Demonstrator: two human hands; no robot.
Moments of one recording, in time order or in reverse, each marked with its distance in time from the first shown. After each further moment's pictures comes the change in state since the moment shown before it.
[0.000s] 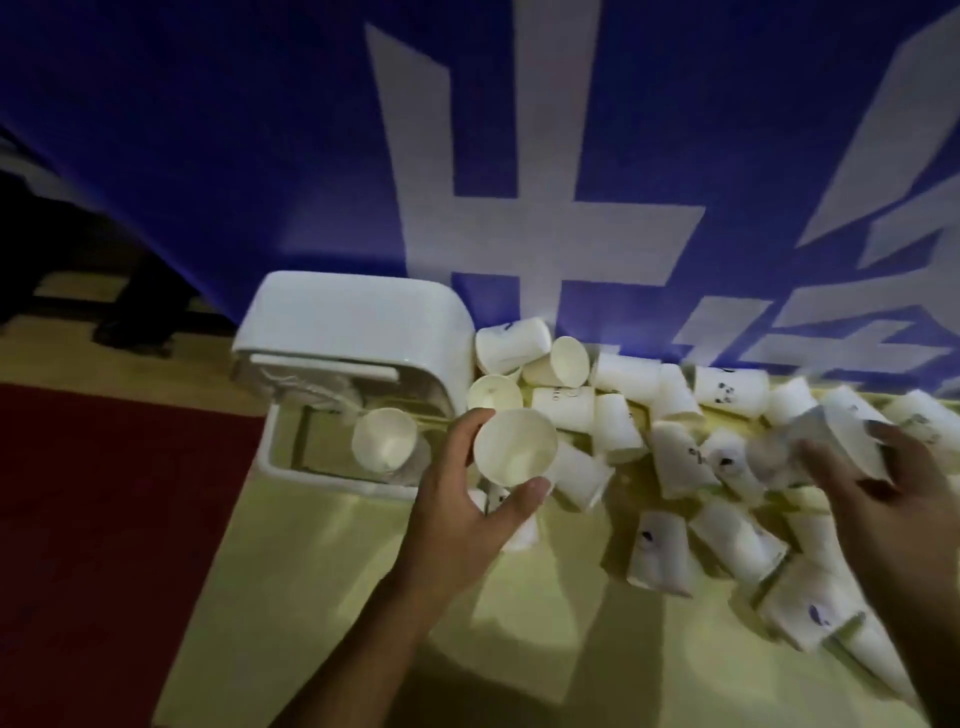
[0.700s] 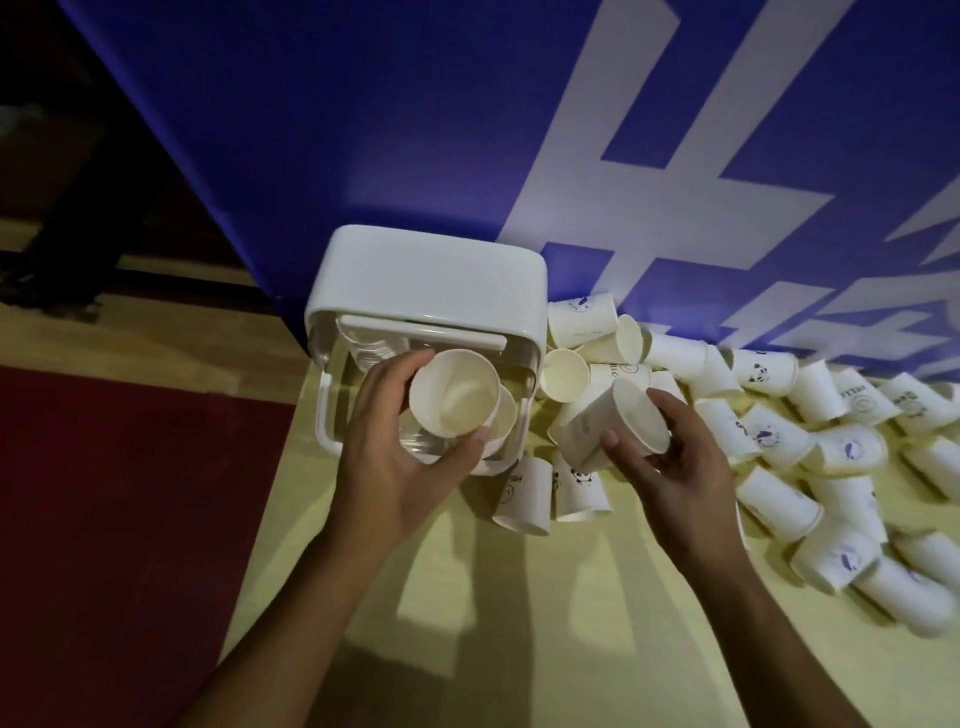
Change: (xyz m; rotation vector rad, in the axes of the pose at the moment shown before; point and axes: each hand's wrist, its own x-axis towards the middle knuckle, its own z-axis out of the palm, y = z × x) left_hand 0.012 -0.054 -0.167 0.045 0.133 0.162; right_hand -0.151 -0.100 0.163 0.293 -0.294 -0.253
